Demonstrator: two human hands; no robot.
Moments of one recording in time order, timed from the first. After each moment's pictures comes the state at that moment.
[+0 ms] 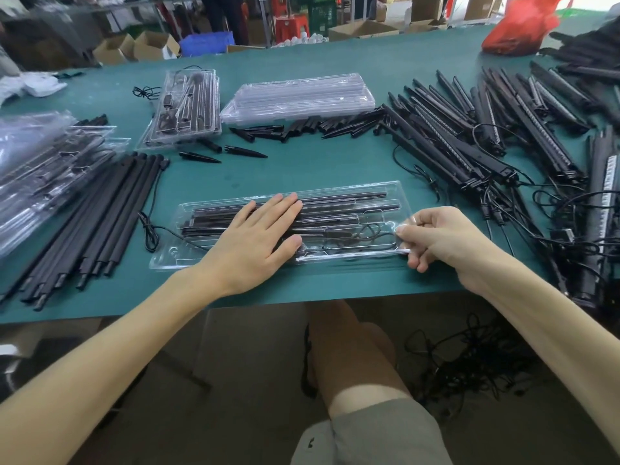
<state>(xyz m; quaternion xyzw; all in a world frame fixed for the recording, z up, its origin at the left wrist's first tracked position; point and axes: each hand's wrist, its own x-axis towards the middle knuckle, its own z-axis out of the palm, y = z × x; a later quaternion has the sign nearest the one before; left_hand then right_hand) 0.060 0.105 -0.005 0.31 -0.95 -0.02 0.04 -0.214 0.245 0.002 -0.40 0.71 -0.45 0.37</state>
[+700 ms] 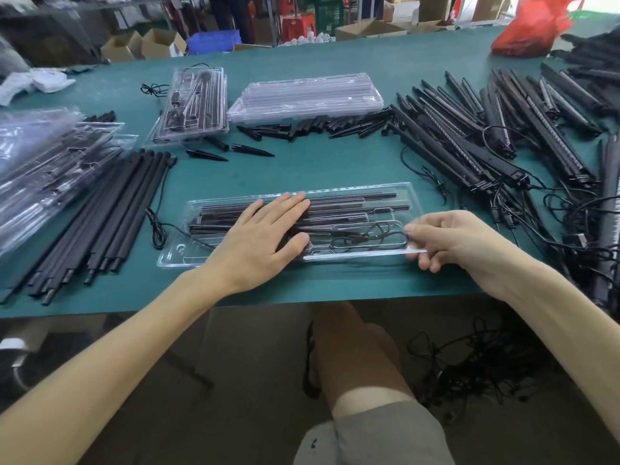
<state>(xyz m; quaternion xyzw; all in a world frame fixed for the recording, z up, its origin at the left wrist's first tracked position) 0.062 0.106 -0.005 0.31 -0.94 -0.06 0.09 -0.214 0.256 0.015 -0.42 0.65 -0.45 0.45</state>
